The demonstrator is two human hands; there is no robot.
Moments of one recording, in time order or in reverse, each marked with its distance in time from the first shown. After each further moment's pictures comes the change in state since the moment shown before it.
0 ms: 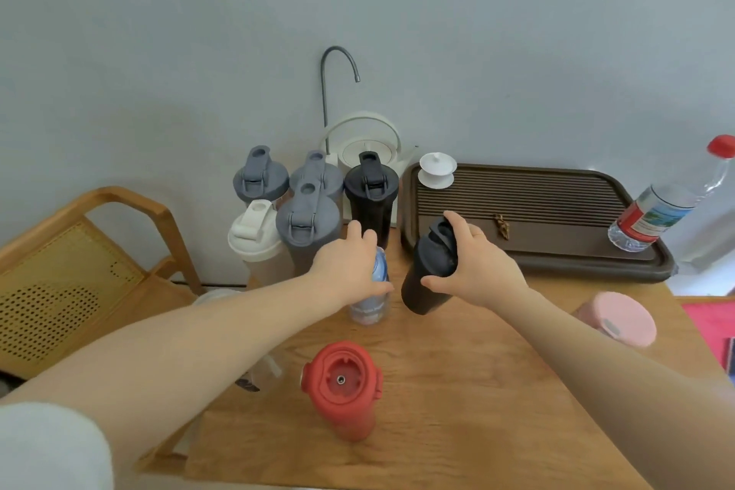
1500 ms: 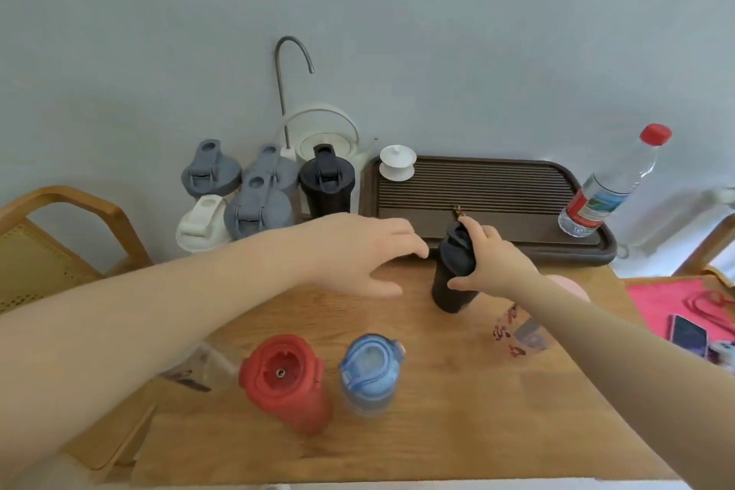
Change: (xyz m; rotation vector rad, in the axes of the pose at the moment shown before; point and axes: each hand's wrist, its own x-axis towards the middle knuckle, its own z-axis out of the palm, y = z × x) left_hand -0.017 0.043 -0.078 -0.002 -0.084 0.716; right_hand -0.001 0.086 -0.020 -0.125 -0.105 0.129
